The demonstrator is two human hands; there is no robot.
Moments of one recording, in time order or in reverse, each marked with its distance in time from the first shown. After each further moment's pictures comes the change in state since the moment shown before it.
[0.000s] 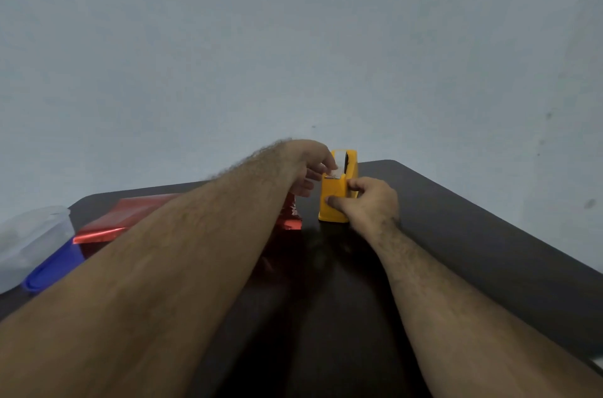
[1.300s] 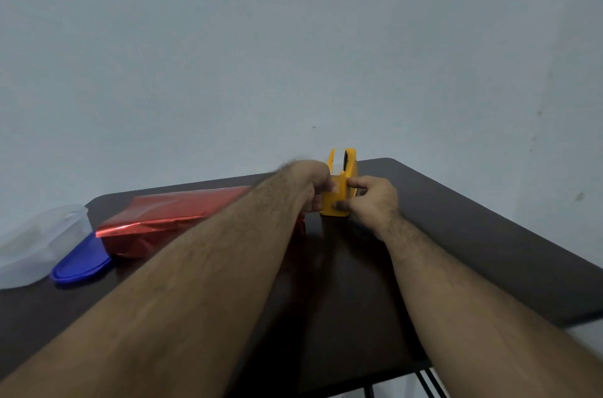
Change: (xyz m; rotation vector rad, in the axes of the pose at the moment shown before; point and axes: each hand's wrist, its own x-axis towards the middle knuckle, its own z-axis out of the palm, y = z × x) left_hand -0.004 -0.034 0.030 -0.110 0.080 -0.028; right_hand 0.000 0.008 -0.013 0.159 -0.143 0.079
